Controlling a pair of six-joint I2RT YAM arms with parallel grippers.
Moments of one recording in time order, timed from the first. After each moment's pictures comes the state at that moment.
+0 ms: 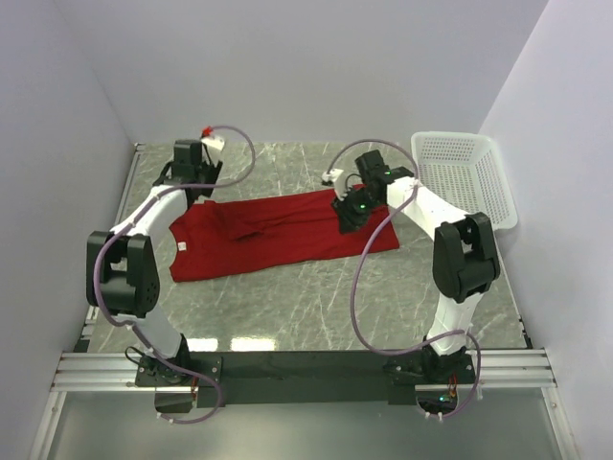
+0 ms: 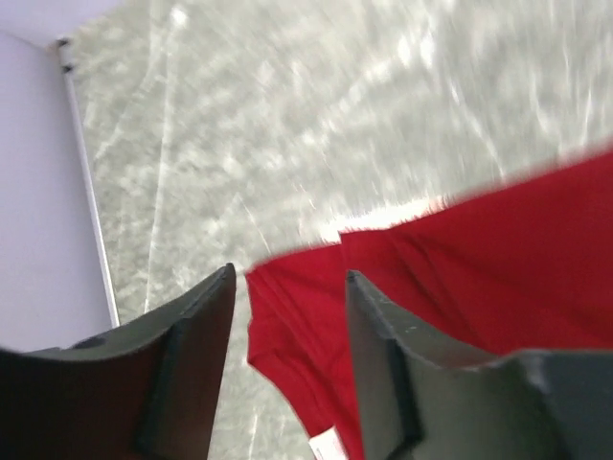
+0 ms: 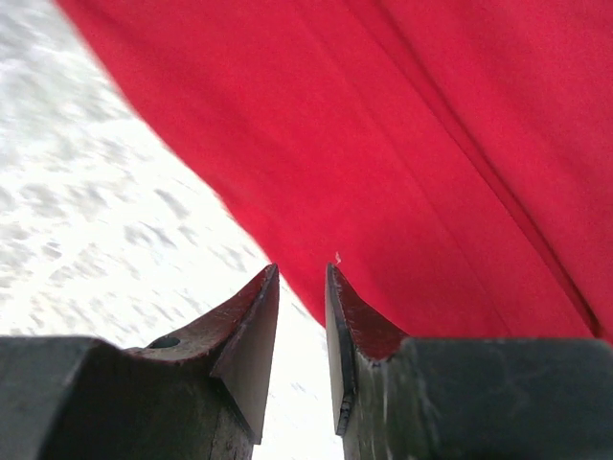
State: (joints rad) left arm -0.11 1.68 1.22 -0.19 -0.16 0.38; right arm 0.33 1.85 1.43 -0.75 -0.49 -0.54
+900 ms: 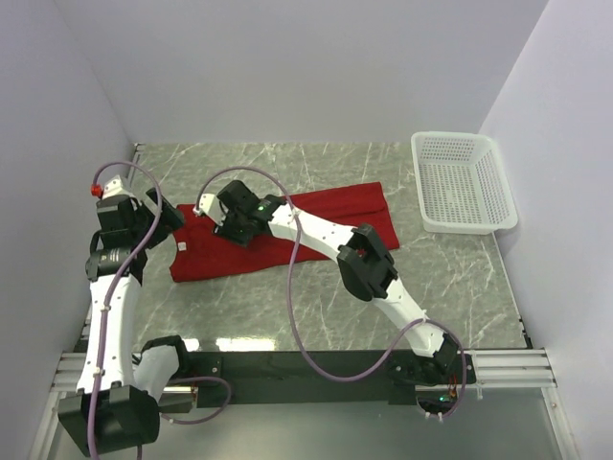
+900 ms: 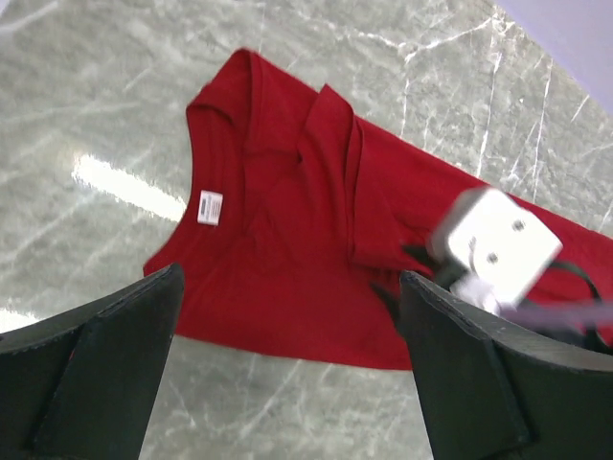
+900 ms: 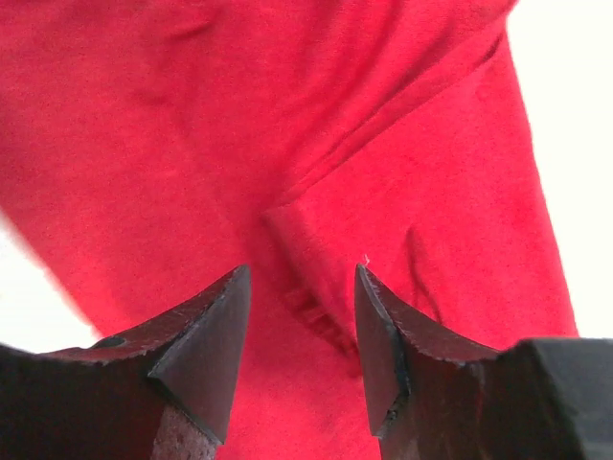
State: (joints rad) left arm 0.20 0.91 0.87 -0.52 0.06 -0.48; right arm 0.95 2.41 2.17 -0.60 -0.07 -0.40
